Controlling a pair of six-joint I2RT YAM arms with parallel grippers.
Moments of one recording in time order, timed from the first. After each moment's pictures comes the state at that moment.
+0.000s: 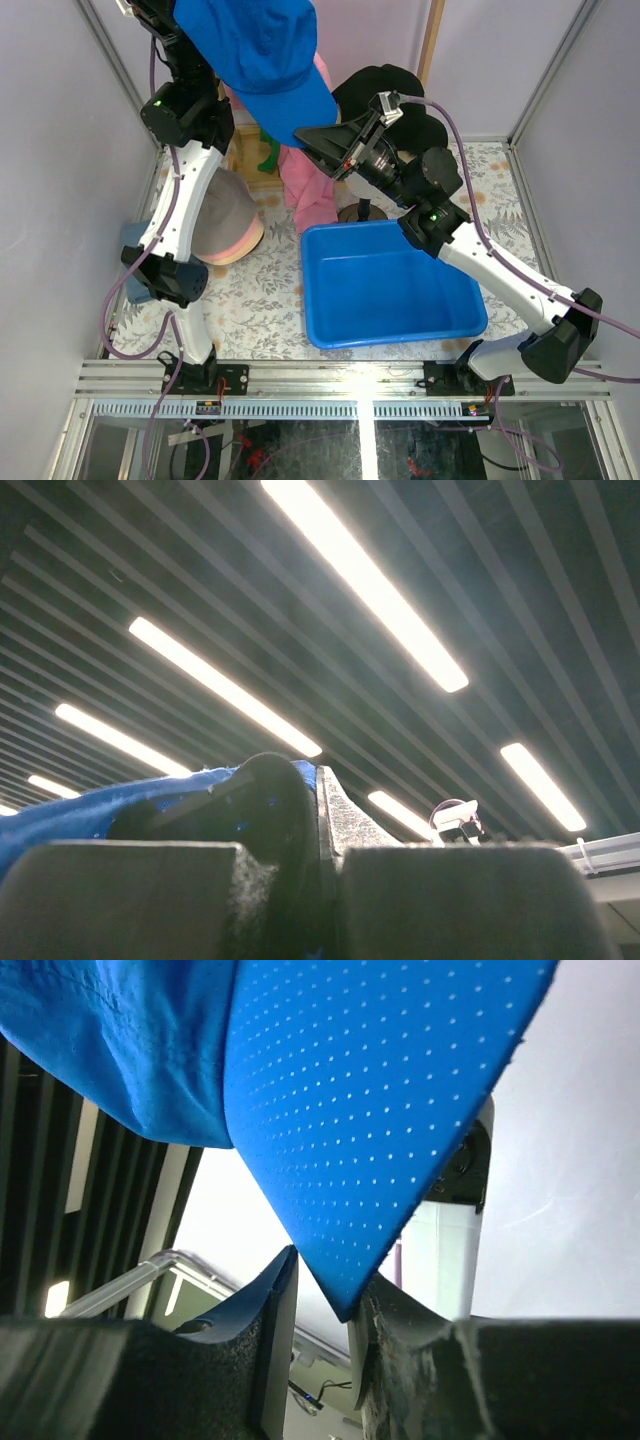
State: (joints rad) left arm -0.27 1.89 2.32 1.09 -0.01 -2.07; right arm 0.78 1.39 1.39 0.53 -0.28 1.52
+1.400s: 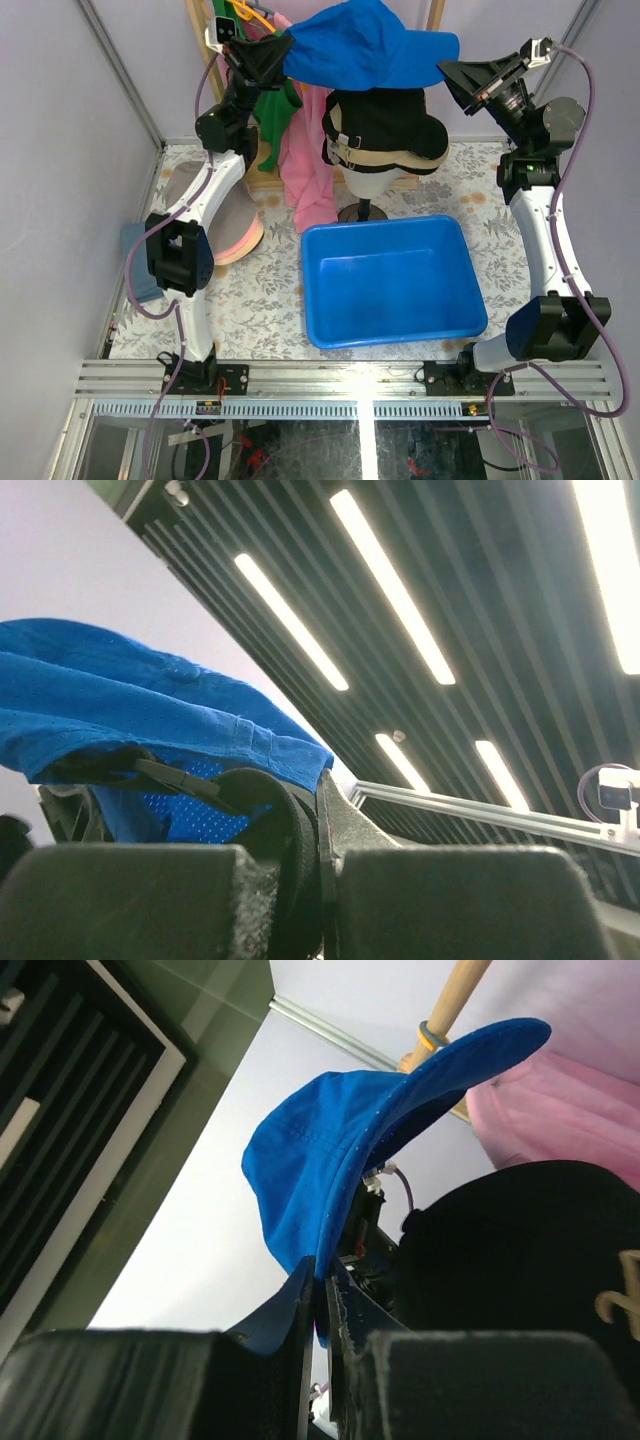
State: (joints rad) left arm -0.24 1.99 1.91 1.35 0.41 -2.10; right arm -0.02 1.46 1.52 0.52 -0.71 1.59
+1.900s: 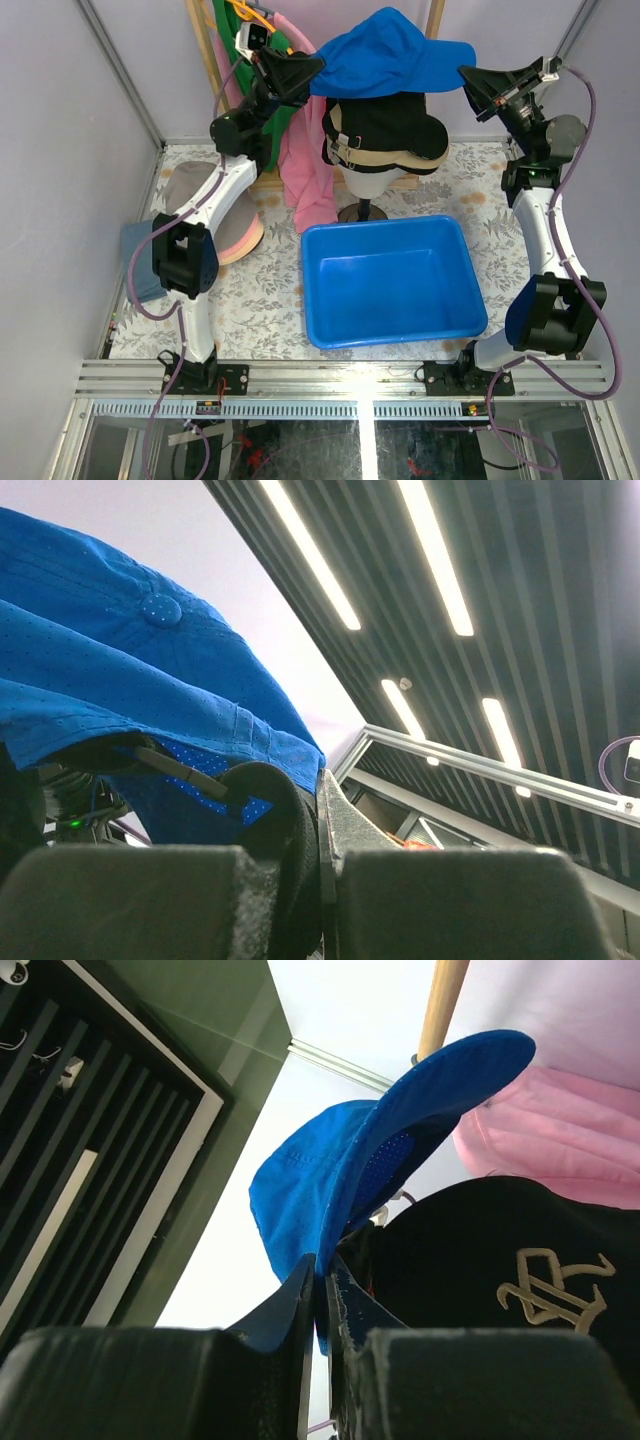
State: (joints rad) left arm -0.31 1.99 1.87 1.34 0.56 -2.10; right arm -0.13 1.51 1.39 0.78 -0.73 1.82
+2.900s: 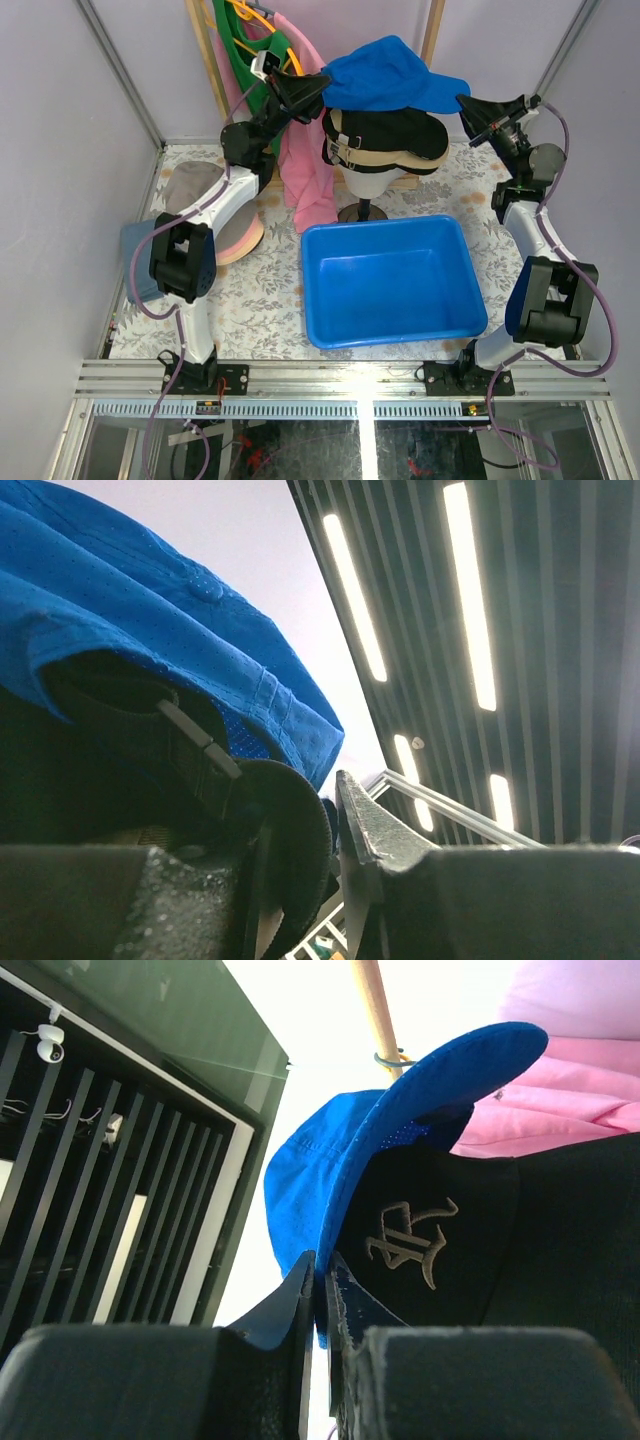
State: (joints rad) left arm -0.32 1.95 1.65 1.27 0.56 -2.10; right arm -0.17 1.57 1.15 1.04 -0.73 2.02
